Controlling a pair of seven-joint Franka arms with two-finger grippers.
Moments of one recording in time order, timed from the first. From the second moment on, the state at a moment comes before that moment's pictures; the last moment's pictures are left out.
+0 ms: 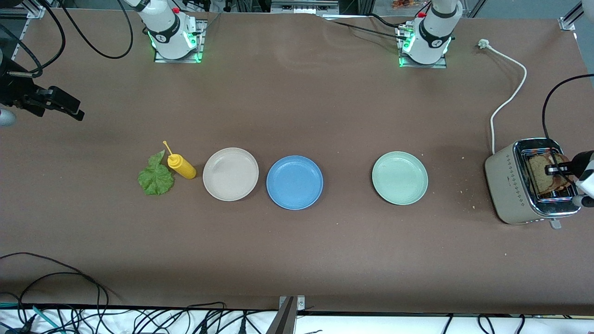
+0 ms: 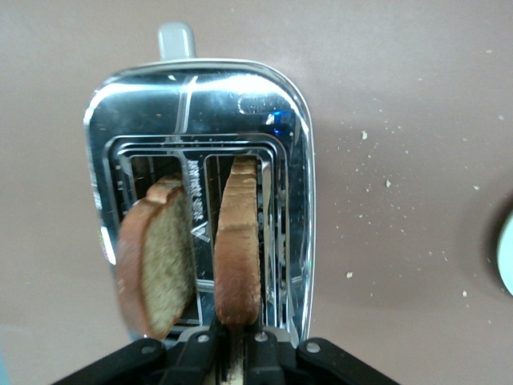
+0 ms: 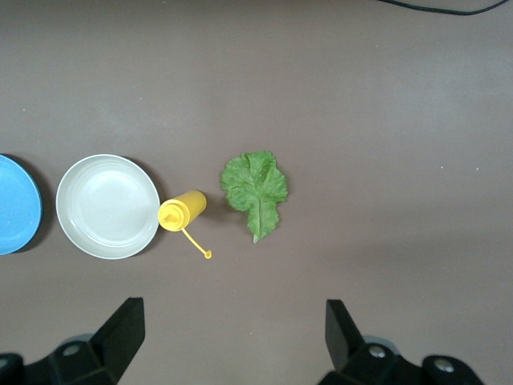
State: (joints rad) left arm 0.26 0.46 0.00 -1.43 0.16 1.69 0.15; right arm 0.01 0.01 -0.01 -1.59 0.02 1.61 0.12
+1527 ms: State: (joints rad) left arm 0.08 0.37 -0.08 -1.36 -0.09 1.49 0.07; right arm 0.01 0.01 -0.01 -1.59 0.02 1.61 0.12
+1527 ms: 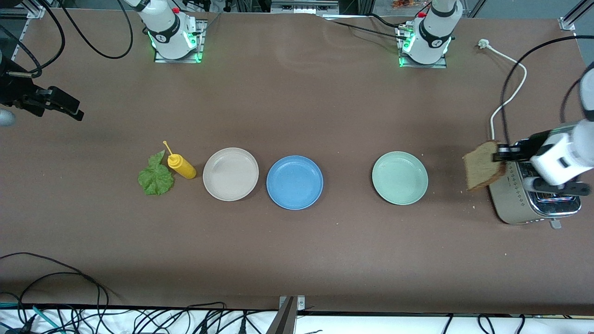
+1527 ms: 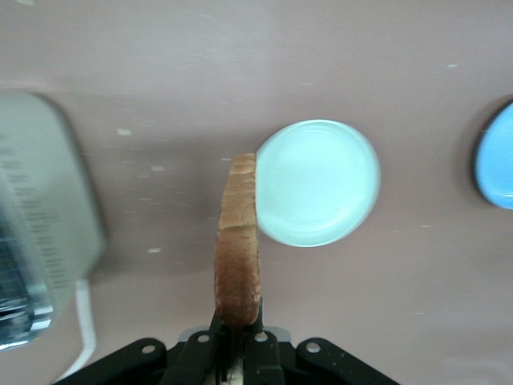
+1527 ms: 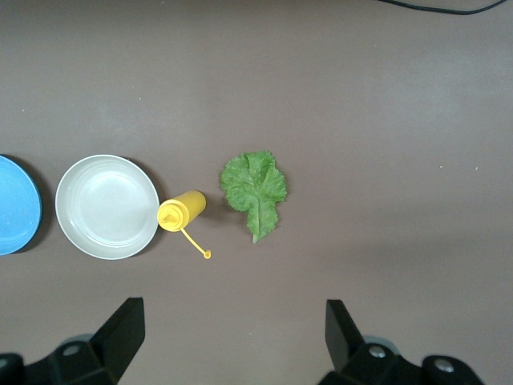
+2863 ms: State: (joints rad) left arm -0.42 0.74 -0.08 -1.38 -0.82 2.10 -0.35; right arm 0.01 0.01 -0.01 -1.59 0.02 1.61 0.12
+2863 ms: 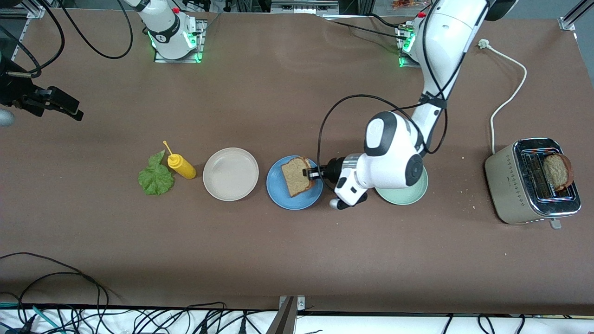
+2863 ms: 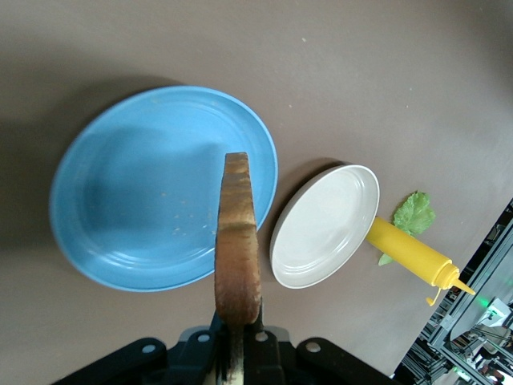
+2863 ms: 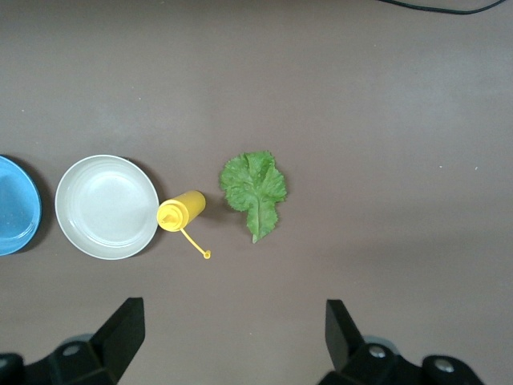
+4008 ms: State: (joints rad) left arm -0.50 0.84 -0.07 -1.31 -0.82 2.16 -0.20; right arm 0.01 0.01 -0.02 -1.59 0.02 1.61 0.12
